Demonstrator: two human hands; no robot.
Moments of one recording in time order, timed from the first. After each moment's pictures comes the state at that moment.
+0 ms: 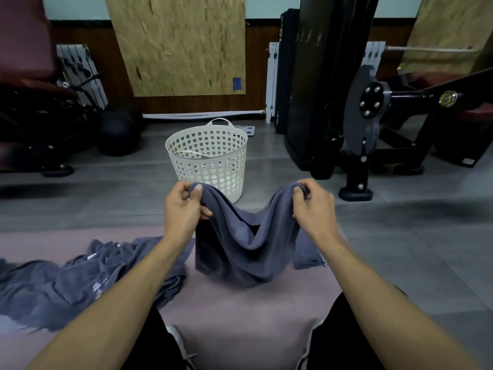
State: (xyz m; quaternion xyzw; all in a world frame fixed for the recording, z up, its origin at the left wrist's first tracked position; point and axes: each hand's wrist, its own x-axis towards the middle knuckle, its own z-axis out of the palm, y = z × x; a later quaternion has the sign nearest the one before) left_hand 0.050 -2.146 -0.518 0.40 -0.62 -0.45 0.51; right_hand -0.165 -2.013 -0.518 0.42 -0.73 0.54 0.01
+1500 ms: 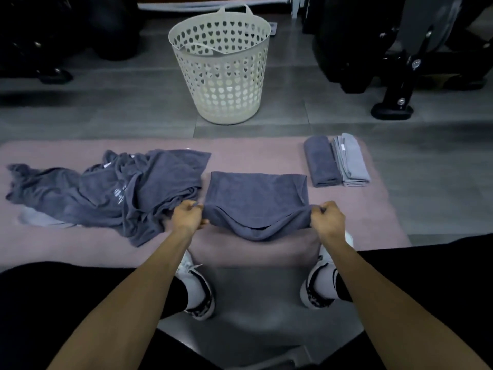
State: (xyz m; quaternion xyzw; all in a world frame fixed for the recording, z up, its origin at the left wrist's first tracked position) left_hand 0.138 -2.123 -0.747 0.67 -0.46 -0.52 0.27; right_hand -0.128 -1.957 -0.738 0.18 -0.88 0.38 -0.23
